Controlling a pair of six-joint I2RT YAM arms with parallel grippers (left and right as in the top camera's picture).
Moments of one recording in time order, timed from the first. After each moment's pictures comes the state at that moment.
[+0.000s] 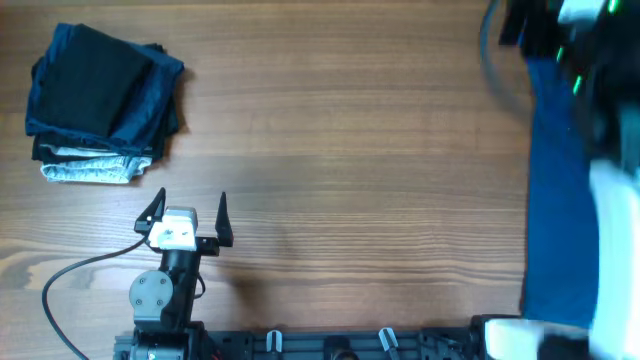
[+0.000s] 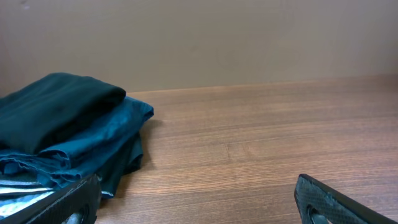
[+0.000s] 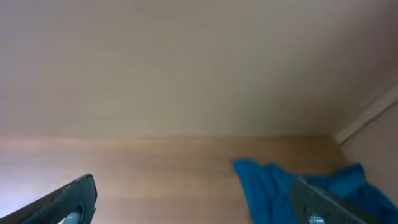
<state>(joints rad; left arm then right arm) -0.04 0.02 0.01 -0.07 0.03 0.04 -0.01 1.48 1.83 -0.73 0.09 -0.07</state>
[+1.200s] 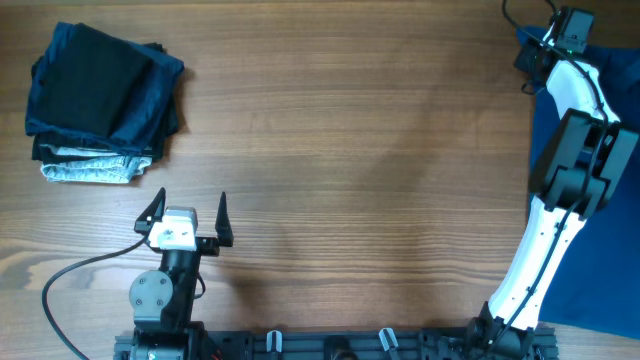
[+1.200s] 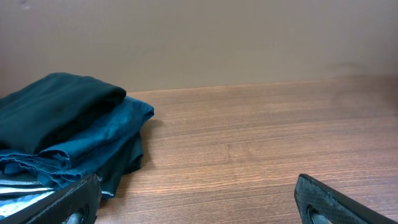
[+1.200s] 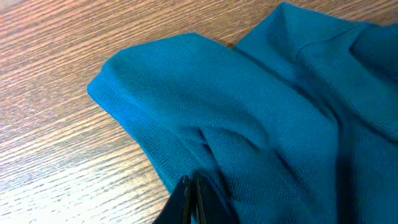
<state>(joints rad) -0.04 0.02 0.01 -0.07 0.02 0.04 -0.31 2.51 2.00 -0.35 0.05 0.14</state>
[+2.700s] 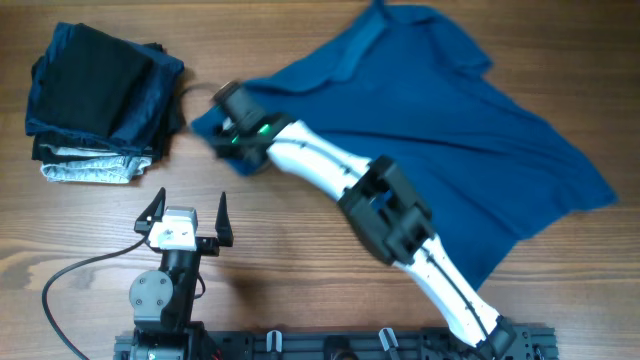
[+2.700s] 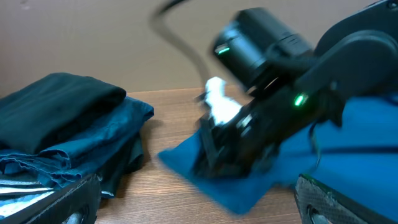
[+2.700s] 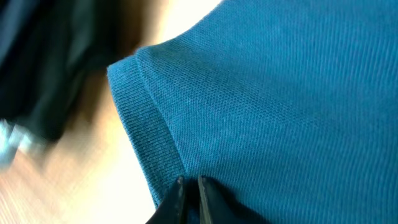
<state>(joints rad) -0.04 0.02 0.01 -0.07 0.02 0.04 0.86 2.55 2.04 -0.41 -0.19 0.60</state>
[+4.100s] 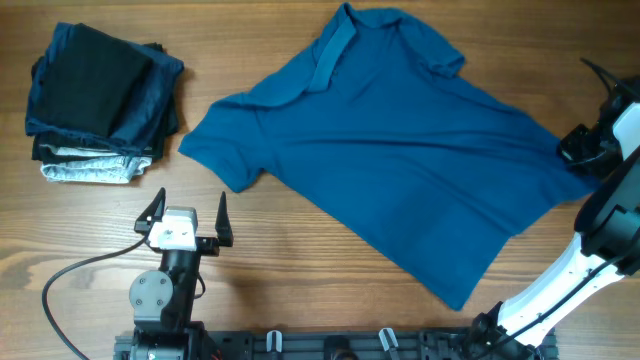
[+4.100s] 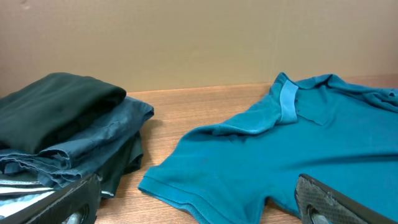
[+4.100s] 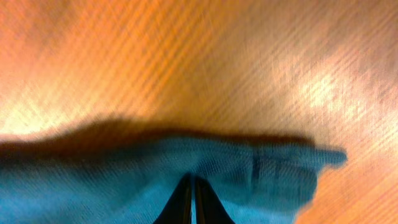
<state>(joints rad) -0.04 0.02 0.01 -0.07 0.02 0.04 -0.56 2.16 1.55 -0.84 0.14 0.31</state>
